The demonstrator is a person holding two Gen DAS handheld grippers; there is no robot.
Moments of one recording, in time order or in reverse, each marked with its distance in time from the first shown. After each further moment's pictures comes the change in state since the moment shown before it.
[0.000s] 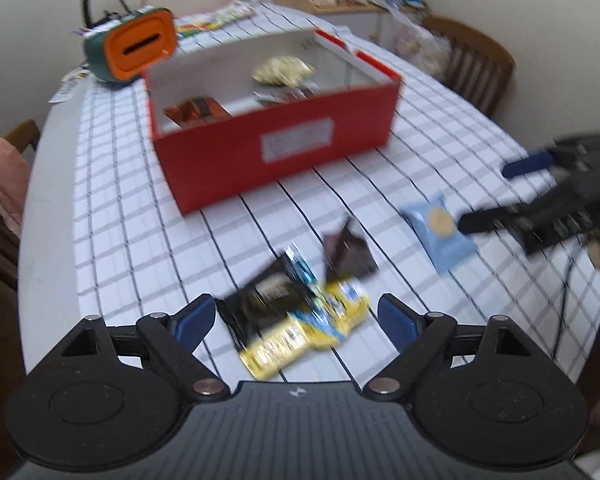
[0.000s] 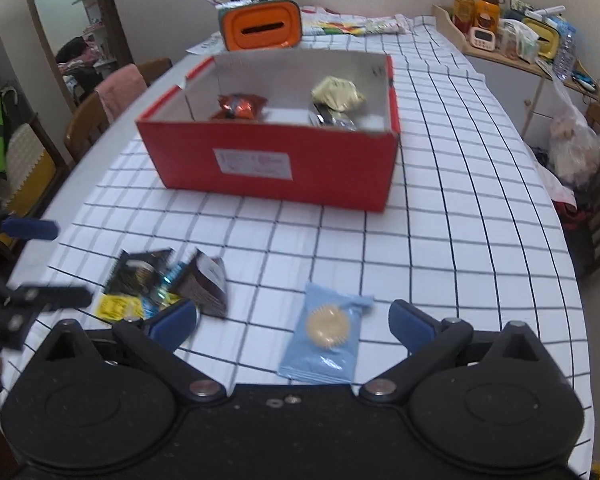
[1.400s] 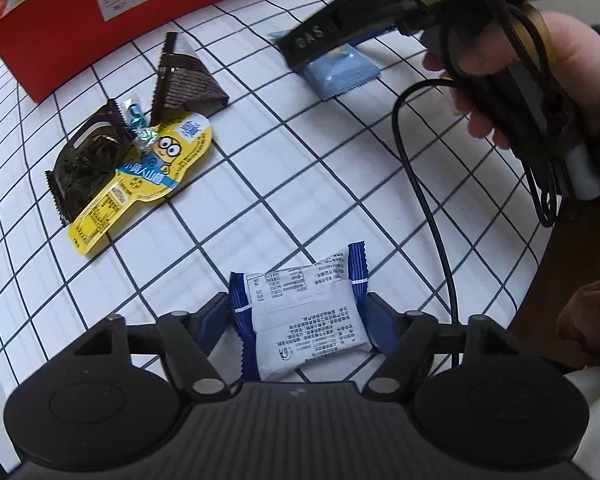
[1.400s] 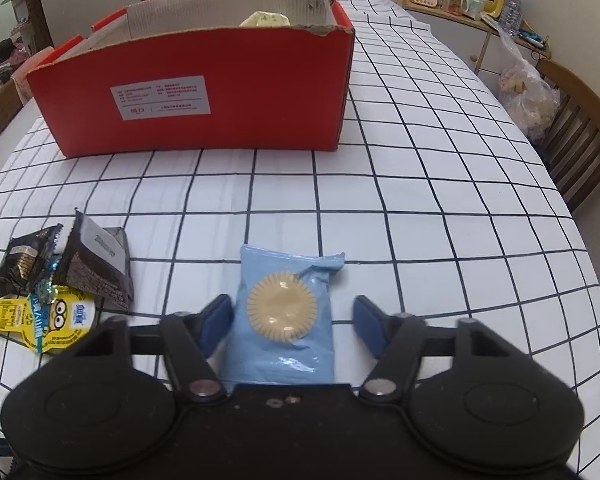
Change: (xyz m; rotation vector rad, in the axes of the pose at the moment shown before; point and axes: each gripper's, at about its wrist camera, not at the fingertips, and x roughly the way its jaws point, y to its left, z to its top) left arm 0.050 -0.077 -0.057 0.110 0.317 -0.150; right arm 0.067 -0.002 -0.019 0.086 0.025 -0.174
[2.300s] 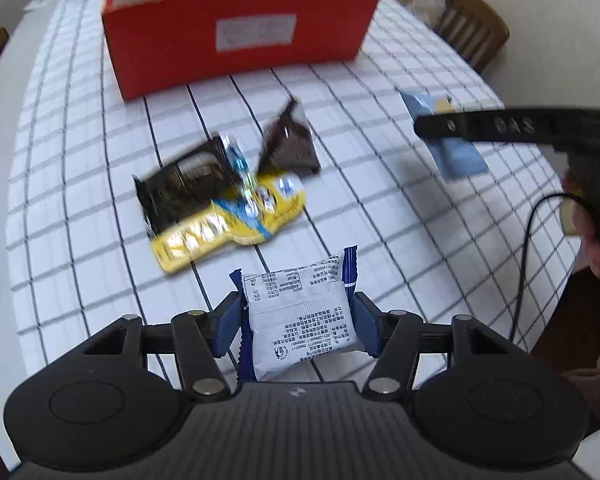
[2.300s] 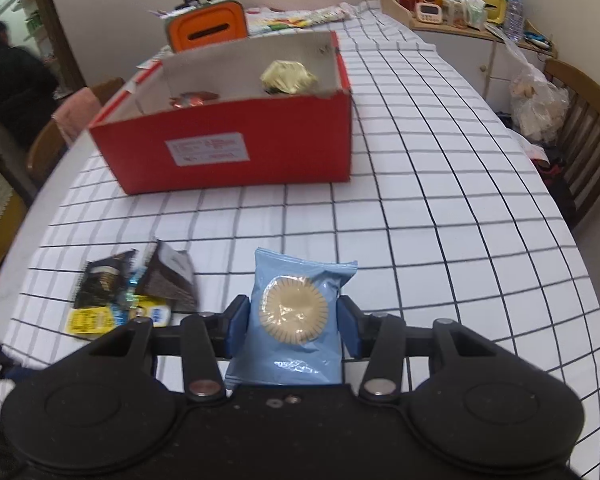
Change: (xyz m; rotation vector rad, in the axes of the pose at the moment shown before) left arm -0.040 0.053 0.005 -0.239 -0.169 0.007; right arm -0.071 -0.011 0.005 0.043 -0.054 0.142
